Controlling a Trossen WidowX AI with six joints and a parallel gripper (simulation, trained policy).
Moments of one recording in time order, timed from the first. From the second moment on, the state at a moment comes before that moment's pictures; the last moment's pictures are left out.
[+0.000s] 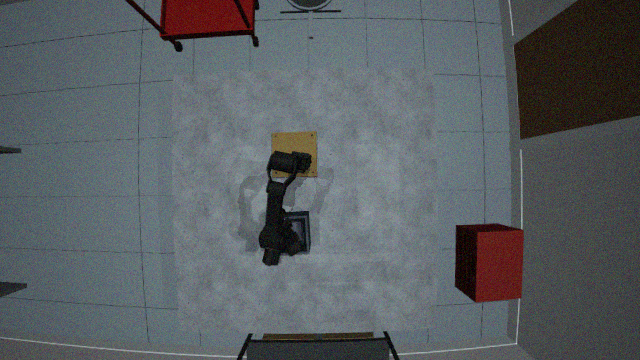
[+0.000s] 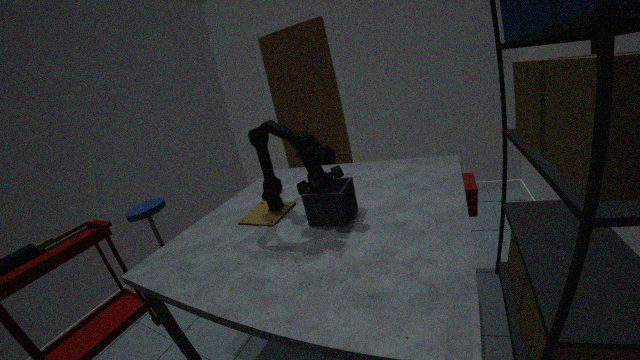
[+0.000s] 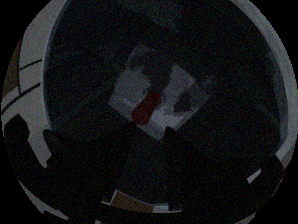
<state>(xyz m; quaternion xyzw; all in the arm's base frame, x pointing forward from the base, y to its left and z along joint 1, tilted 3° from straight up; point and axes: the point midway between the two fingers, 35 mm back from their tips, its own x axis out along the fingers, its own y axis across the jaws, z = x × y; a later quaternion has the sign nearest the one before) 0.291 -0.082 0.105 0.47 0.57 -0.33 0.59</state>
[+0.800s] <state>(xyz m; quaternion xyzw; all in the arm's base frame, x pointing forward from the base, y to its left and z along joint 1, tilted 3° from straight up) 0.307 -0.109 0.118 0.50 0.56 -0.30 0.59</state>
